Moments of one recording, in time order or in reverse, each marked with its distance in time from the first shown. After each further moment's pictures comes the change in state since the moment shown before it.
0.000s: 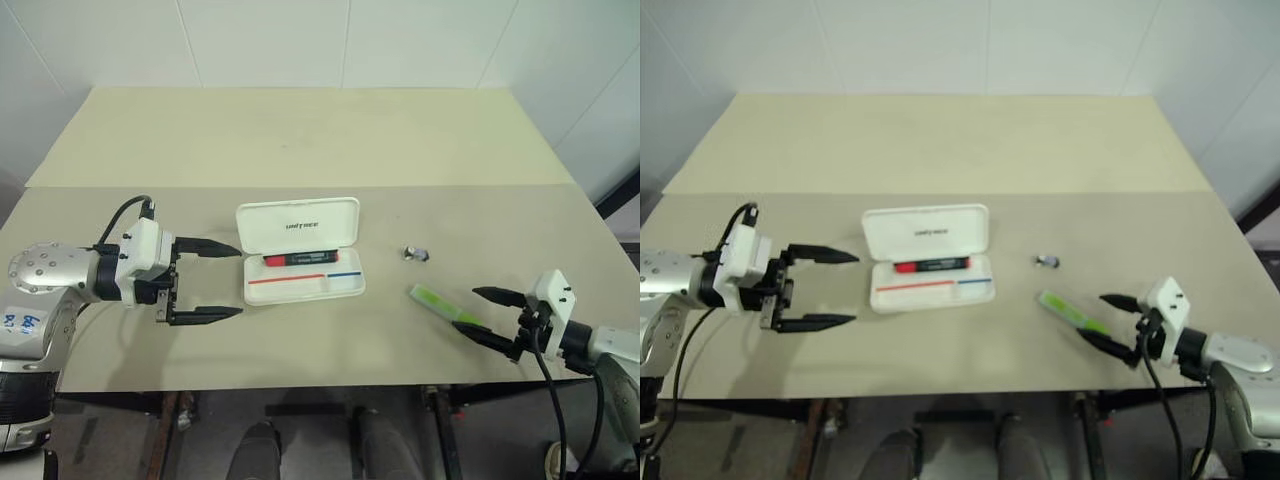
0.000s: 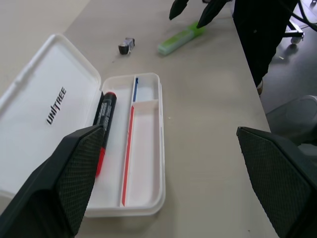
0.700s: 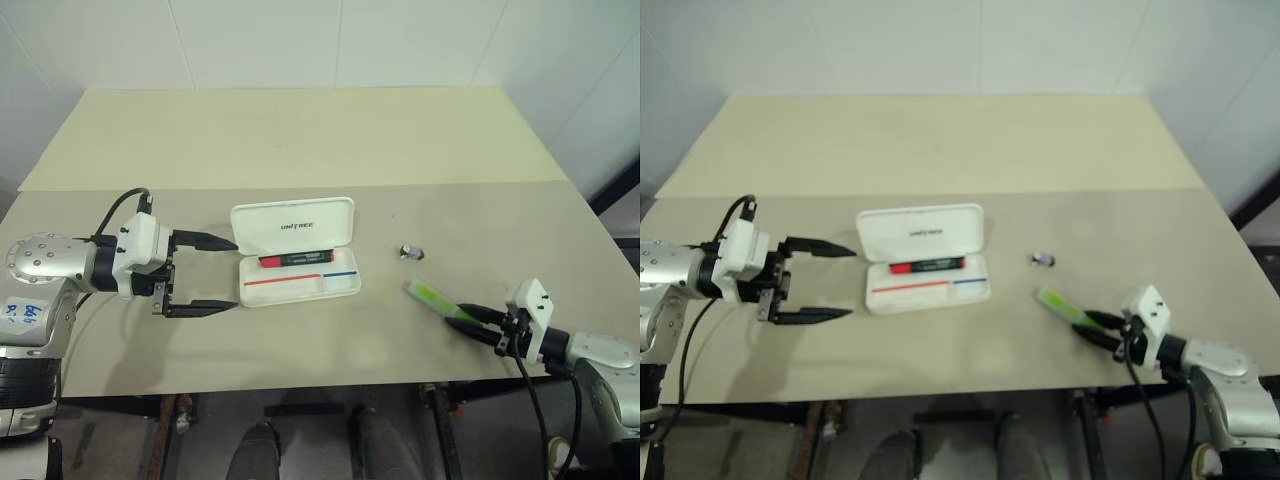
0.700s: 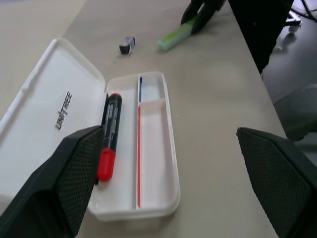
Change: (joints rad) left arm -0.051 0.006 -0.021 0.150 0.057 -0.106 -0.055; right arm -0.043 0.059 0.060 0.035 -0.040 -0.042 -0.030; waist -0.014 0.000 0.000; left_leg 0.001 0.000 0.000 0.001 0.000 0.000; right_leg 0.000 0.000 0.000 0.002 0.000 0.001
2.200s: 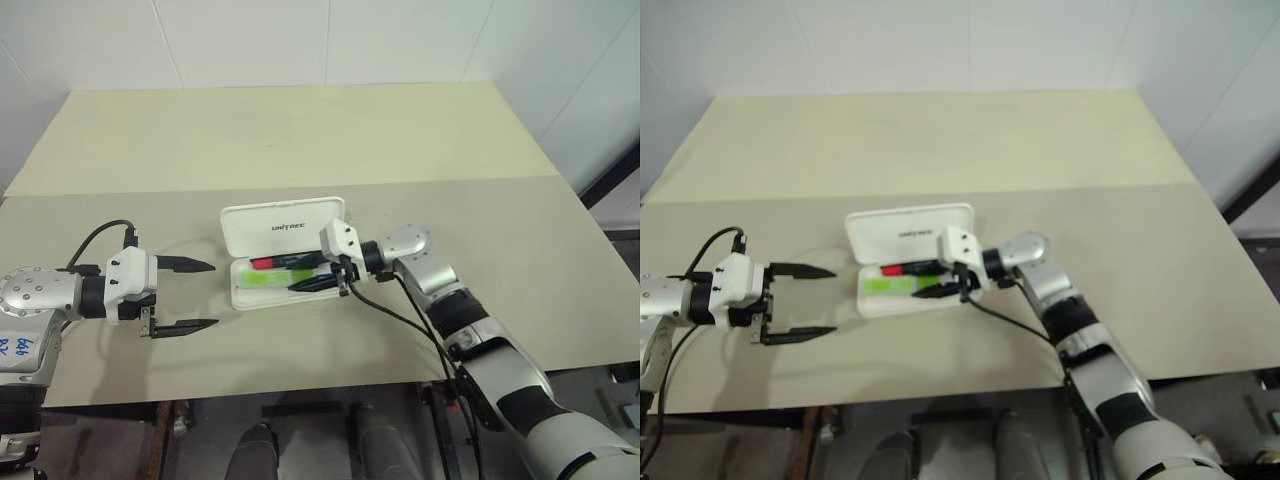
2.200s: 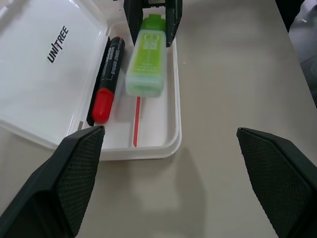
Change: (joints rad) left arm 0.162 0.013 0.042 0.033 0.056 -0.128 0.054; right arm -0.866 0.512 0.528 0.612 -0.268 -0.309 0.306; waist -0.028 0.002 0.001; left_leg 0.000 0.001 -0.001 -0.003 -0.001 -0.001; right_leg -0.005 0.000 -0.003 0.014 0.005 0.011
